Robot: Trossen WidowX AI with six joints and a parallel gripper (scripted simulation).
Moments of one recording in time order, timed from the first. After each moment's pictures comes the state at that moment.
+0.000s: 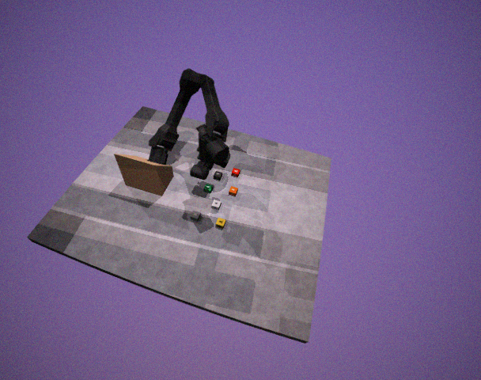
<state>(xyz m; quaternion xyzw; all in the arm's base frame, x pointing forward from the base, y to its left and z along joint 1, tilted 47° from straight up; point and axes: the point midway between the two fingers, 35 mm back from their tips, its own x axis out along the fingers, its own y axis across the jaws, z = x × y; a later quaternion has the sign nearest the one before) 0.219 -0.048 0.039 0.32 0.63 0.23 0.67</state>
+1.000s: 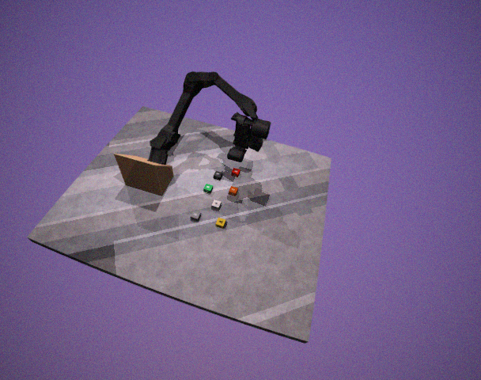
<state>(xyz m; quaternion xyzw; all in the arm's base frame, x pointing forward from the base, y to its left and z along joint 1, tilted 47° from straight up) 0.327 0.045 0.136 0.32 0.62 0.23 0.67</state>
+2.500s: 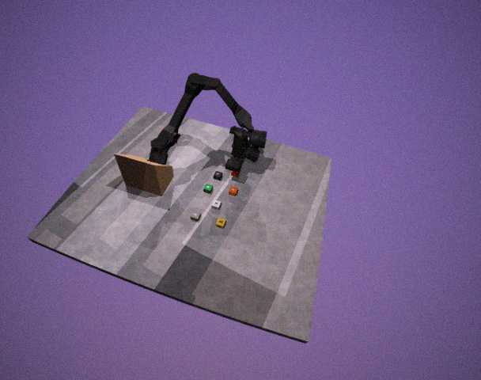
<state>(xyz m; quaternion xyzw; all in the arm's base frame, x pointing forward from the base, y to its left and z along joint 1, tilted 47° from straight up) 0.328 0.091 0.096 0.32 0.63 0.24 0.67</state>
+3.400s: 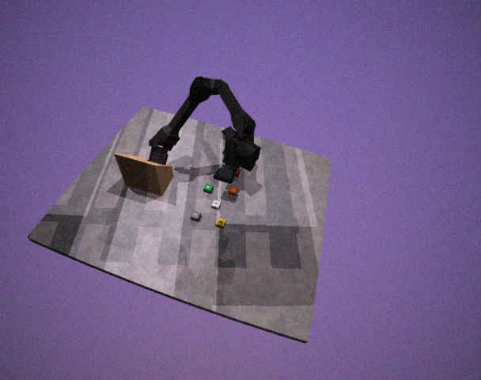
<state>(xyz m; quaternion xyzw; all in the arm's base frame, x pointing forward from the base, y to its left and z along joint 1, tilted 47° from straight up) 0.315 -0.075 0.054 0.31 0.63 0.23 0.68</state>
